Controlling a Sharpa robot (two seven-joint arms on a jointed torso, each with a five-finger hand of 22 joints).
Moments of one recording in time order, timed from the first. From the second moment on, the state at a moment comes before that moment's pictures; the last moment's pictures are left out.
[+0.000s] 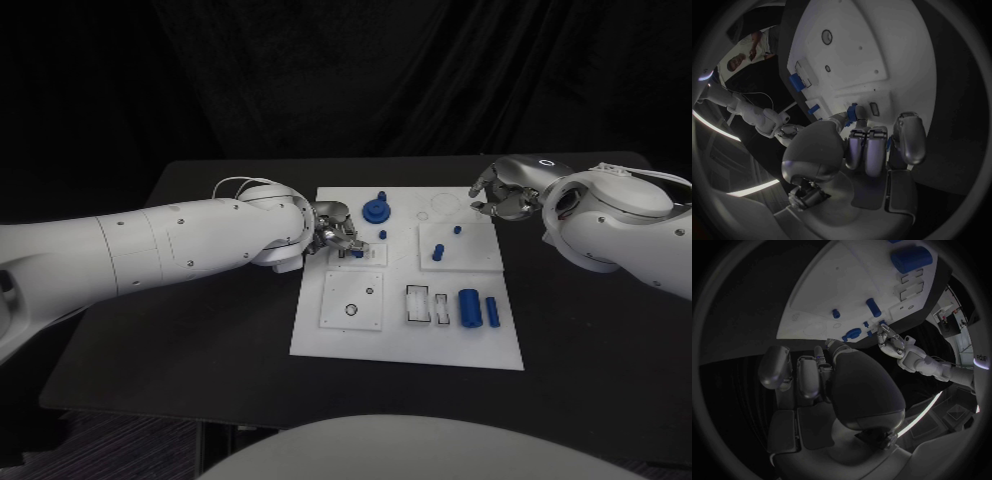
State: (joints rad) left arm 1.29 -0.61 -0.21 1.33 -1.06 0.03 -0.30; left_hand 1.15 0.07 0.23 0.15 0.31 0.89 0.03 0.39 1.31 1.47 -0.03 1.57 1.31 1.47 -0.08 1.57 1.31 0.08 1.41 0.04 1.29 1.31; right arm 1.39 -0.86 -0.25 1.47 -1.49 -0.28 -0.25; right_hand 1.44 -0.03 0.22 0.24 0.36 0.86 0.12 0.12 0.17 1.43 0.02 1.44 1.31 1.47 -0.06 1.25 1.23 0.09 1.42 0.06 1.07 1.31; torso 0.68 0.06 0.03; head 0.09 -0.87
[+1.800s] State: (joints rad) left arm 1.29 -0.61 -0.21 1.33 -1.06 0.03 -0.30; left_hand 0.97 0.04 0.15 0.29 0.09 0.90 0.04 0.35 1.31 1.46 -0.02 1.57 1.31 1.47 -0.07 1.57 1.31 0.08 1.41 0.04 1.27 1.31; right arm 1.39 -0.86 -0.25 1.46 -1.48 -0.27 -0.26; right_hand 1.44 -0.03 0.23 0.24 0.36 0.86 0.12 0.12 0.17 1.42 0.02 1.43 1.31 1.47 -0.06 1.23 1.22 0.09 1.41 0.06 1.05 1.31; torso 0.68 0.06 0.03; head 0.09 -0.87
